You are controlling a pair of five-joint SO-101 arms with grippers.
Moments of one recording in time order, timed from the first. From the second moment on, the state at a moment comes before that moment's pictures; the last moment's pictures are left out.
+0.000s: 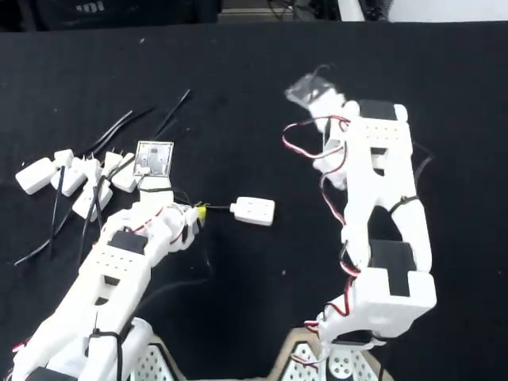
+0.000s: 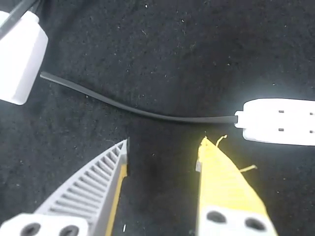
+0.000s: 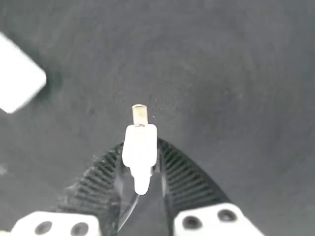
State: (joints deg) left arm 8.9 -41.2 72.0 27.5 7.8; right arm 4.6 8.7 5.0 77.1 50.8
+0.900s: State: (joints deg) left arm 8.9 -41.4 72.4 27.5 7.8; right arm -0.5 9.2 27.0 62.8 56.0
